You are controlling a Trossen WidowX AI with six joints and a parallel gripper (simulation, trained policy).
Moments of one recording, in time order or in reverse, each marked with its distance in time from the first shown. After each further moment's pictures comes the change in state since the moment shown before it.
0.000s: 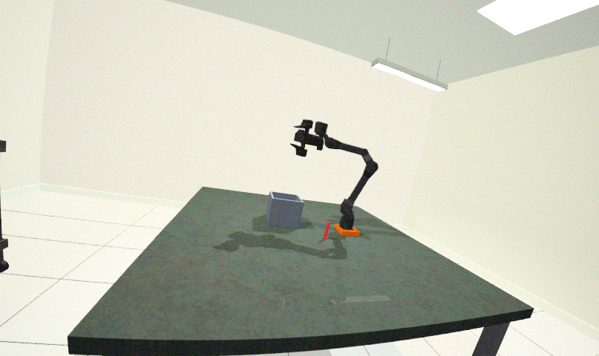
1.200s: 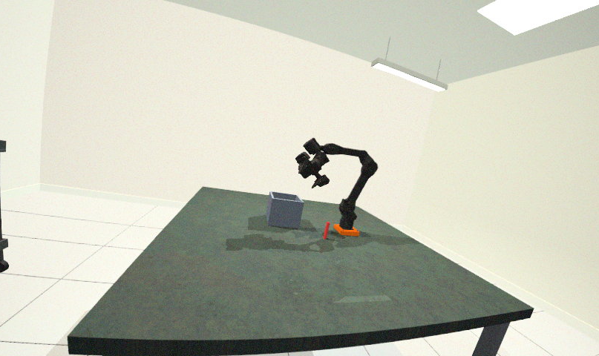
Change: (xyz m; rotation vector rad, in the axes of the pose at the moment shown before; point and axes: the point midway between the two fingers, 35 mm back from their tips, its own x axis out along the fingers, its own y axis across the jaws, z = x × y) arm 0.018 -0.163 -0.153 0.583 0.228 -0.714
